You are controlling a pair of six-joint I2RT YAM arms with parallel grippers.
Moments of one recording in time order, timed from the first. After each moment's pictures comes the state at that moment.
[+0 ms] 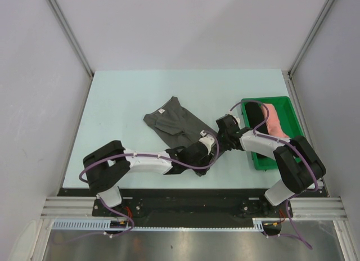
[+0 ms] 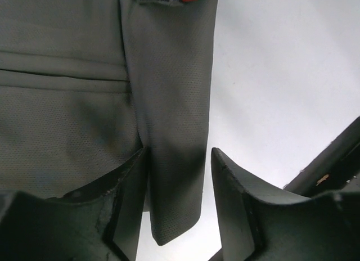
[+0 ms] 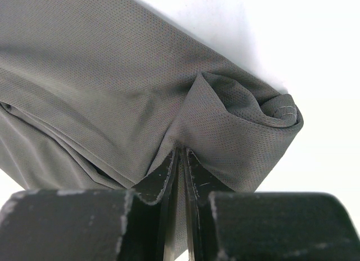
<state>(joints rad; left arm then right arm) -1.14 1.69 0.88 0.02 -0.15 -0.46 0.55 1.56 0.80 -0.24 0.10 0.82</state>
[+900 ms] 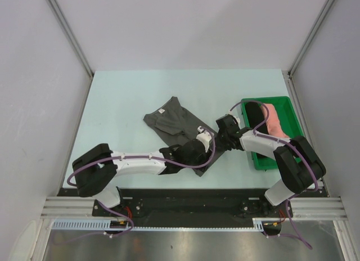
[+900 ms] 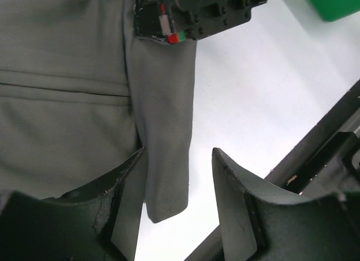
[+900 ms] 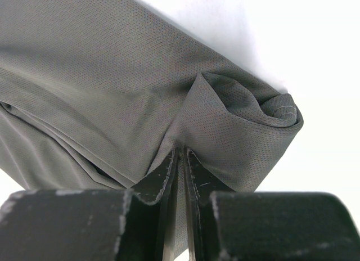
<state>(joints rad) -1.14 1.58 0.86 0.02 -0.17 -0.46 0.55 1.56 0.80 -0.24 0.10 0.82</state>
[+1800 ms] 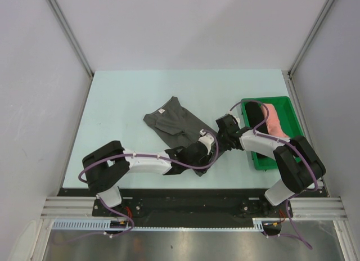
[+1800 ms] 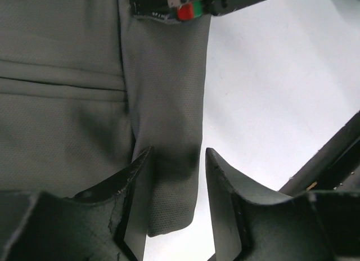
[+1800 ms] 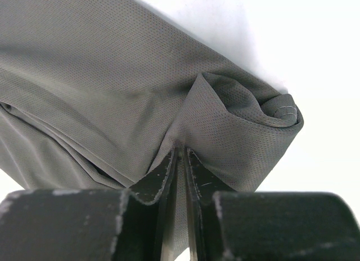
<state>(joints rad) -1.14 1.68 0.87 0.07 -0.16 -0.48 0.55 1.57 0.80 -0.25 0.10 0.82</state>
